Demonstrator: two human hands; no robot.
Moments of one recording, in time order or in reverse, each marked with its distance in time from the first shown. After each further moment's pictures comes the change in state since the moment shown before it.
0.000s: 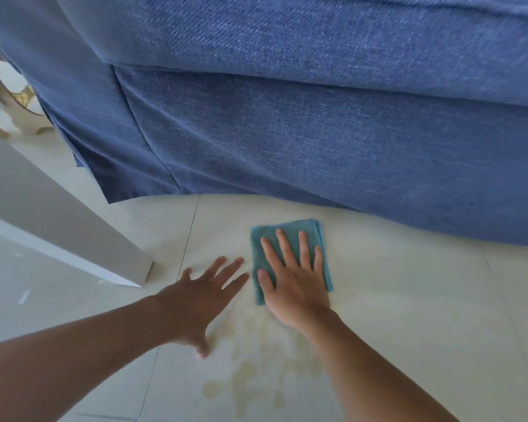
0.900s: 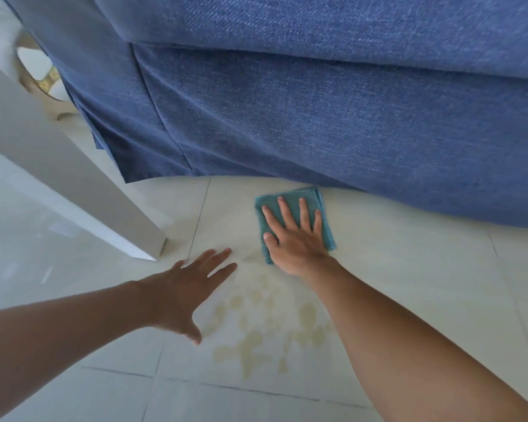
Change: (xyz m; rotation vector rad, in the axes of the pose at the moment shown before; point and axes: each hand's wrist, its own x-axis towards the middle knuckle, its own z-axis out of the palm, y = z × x) left_hand -0.037 -0.008 0.017 -0.092 -0.021 0.019; right_hand 0.038 0.001 -0.014 -0.028 -0.092 -0.050
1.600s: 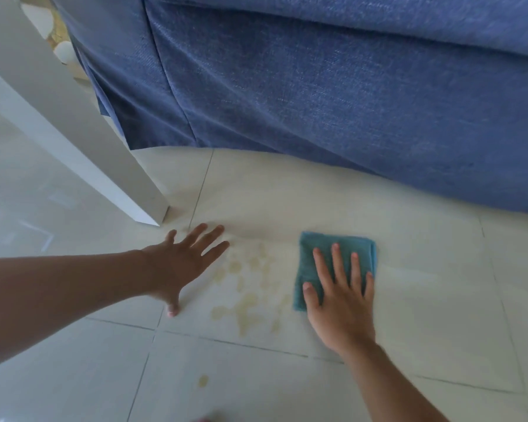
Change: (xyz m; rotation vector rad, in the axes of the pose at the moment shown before) left_hand -0.011 0.005 0.020 0.244 -0.095 -0.077; right_hand -0.163 0.044 0.063 -0.046 0.185 0.233
